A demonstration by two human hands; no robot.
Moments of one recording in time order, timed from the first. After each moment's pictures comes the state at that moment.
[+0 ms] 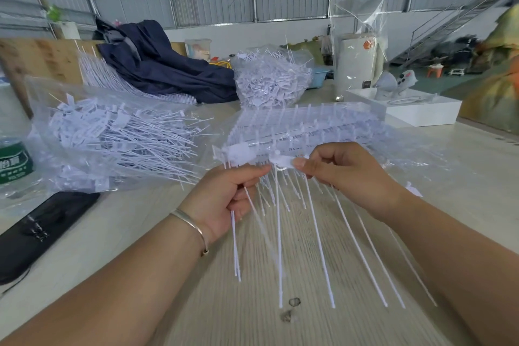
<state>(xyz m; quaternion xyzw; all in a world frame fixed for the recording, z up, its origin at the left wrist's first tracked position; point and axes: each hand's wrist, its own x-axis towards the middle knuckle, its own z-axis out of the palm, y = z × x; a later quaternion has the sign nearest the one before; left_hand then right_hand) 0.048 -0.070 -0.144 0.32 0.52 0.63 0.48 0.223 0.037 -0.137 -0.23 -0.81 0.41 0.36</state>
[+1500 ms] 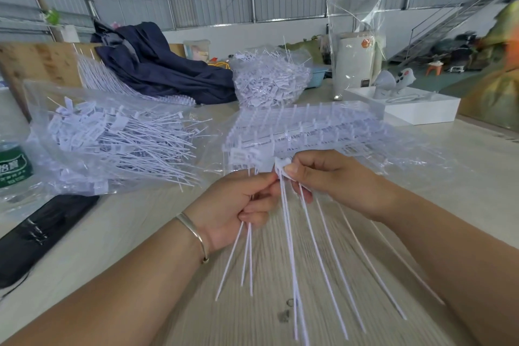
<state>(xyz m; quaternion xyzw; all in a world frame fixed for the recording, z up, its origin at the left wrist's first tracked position) 0.064 -0.074 -0.144 0.35 0.45 0.59 0.57 0.219 0.029 -0.133 -0.14 -0.86 0.42 0.26</state>
